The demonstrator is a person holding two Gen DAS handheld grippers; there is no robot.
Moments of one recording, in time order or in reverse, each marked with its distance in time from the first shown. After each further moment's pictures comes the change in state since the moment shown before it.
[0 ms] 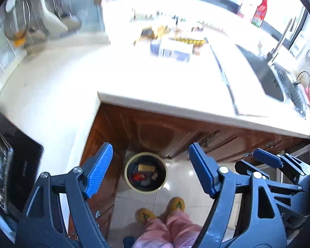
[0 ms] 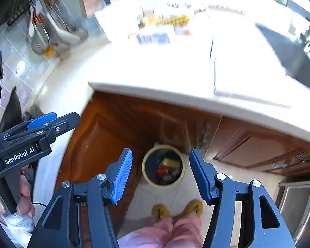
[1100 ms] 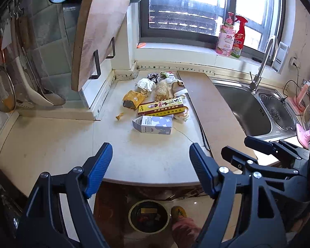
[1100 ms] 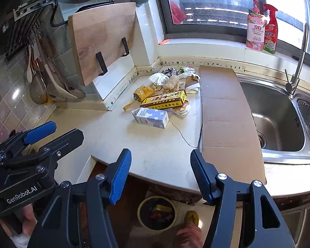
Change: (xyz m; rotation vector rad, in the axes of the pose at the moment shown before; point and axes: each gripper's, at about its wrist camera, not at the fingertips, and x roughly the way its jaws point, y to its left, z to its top) left arm -0.040 -0.037 0.127 0.126 -0.239 -0.045; right arm -0.042 0.005 0.154 0.000 -0.210 -0.066
